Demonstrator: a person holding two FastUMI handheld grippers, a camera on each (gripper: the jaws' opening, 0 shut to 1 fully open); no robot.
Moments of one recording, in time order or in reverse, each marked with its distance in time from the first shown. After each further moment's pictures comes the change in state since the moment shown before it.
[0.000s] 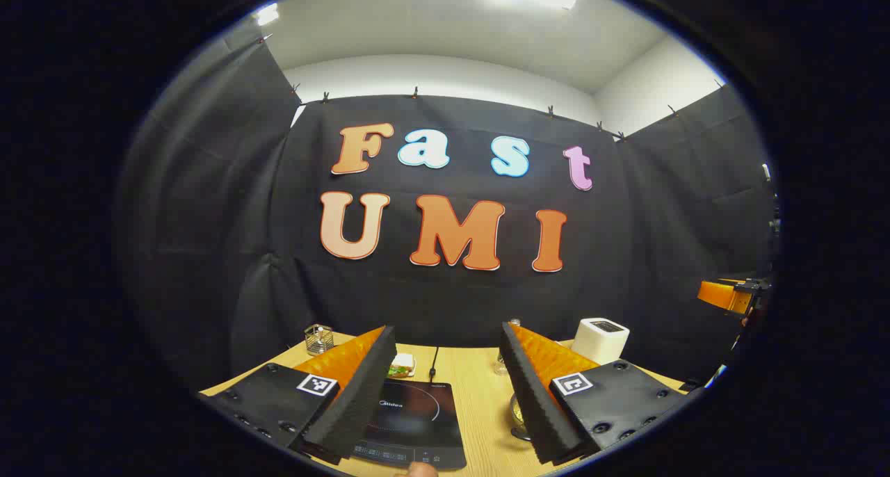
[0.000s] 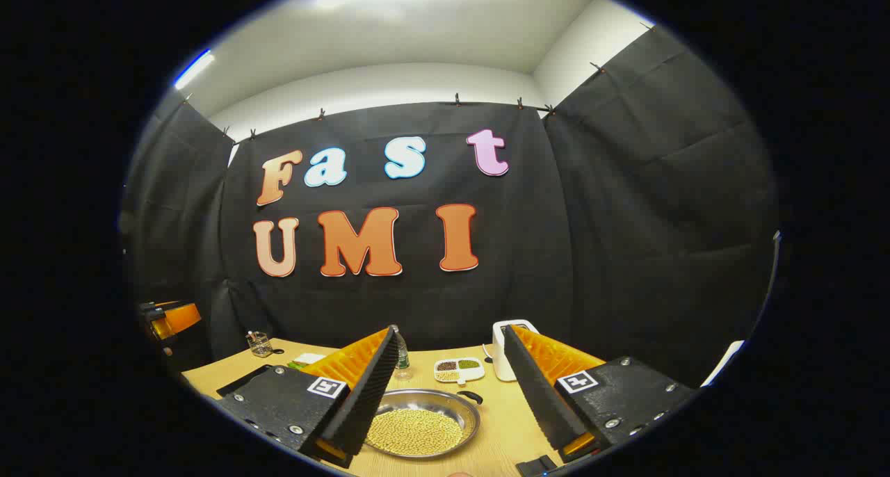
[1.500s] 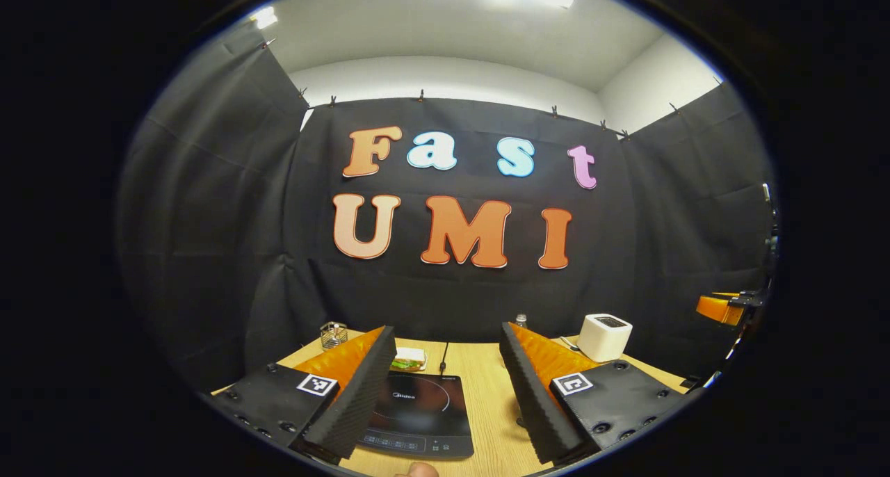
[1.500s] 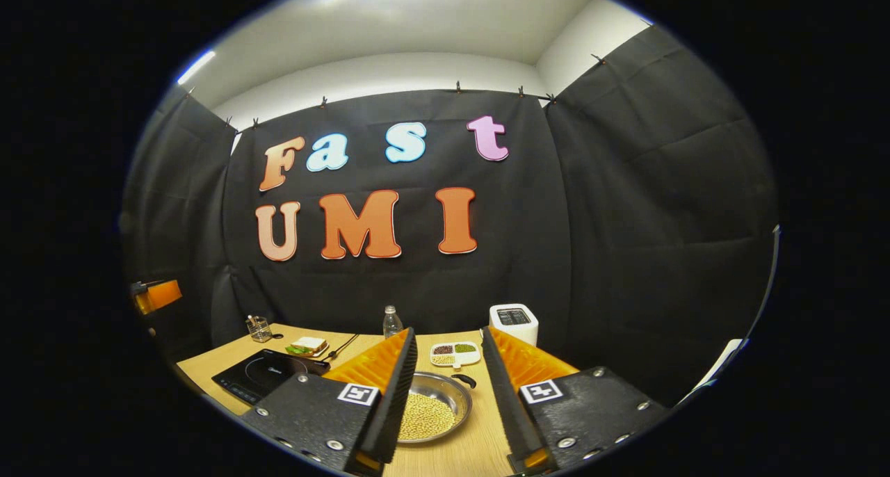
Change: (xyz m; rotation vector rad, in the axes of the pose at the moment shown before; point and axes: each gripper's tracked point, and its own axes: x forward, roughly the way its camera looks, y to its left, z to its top) left arm -0.037 0.010 0.008 0.029 0.013 0.025; right arm -0.013 -0.017 -0.034 -0.013 0.063 0.010
